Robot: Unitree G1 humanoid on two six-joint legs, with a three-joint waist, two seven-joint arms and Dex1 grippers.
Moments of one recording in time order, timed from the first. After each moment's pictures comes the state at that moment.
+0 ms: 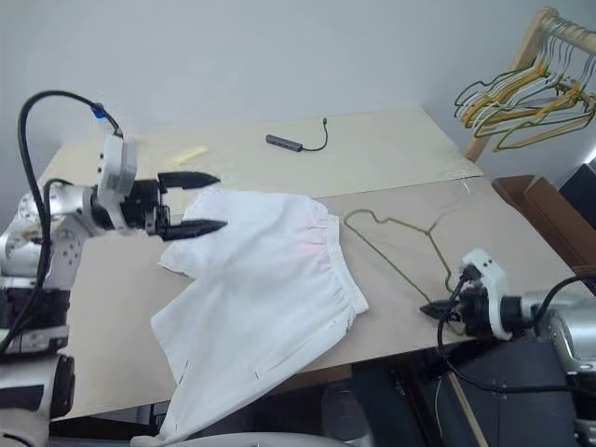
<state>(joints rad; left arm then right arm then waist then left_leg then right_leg) -0.53 0.72 0.09 0.00 -0.52 0.40 -1.33 -0.04 -0.93 -0.17 -0.02 0.50 1.06 1.08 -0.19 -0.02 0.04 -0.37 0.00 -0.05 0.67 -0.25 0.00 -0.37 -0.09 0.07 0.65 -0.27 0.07</state>
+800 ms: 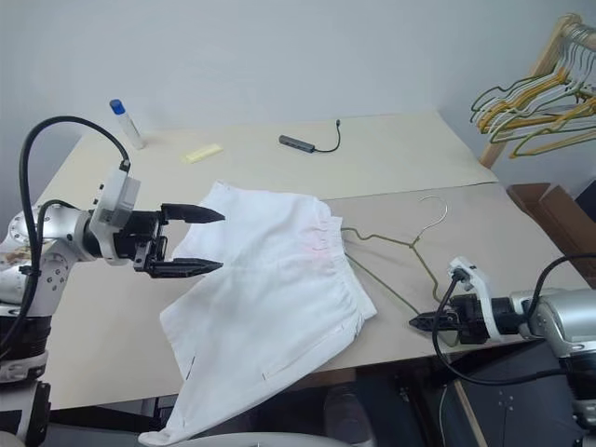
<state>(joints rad) -0.43 0.80 0.08 -0.13 -0.57 0.46 -1.37 -0.25 -1.03 0.06 0.09 0.56 1.12 1.24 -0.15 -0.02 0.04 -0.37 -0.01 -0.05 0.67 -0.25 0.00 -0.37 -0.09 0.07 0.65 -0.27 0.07</state>
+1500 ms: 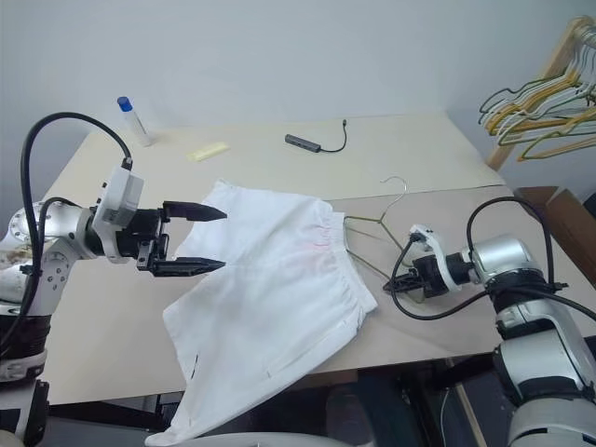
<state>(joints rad) -0.44 0.81 0.06 -0.14 -0.57 0.45 -1.34 -0.76 -0.77 0.37 0.72 0.27 0.94 1.38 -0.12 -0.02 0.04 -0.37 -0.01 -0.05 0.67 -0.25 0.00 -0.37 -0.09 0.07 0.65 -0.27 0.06</state>
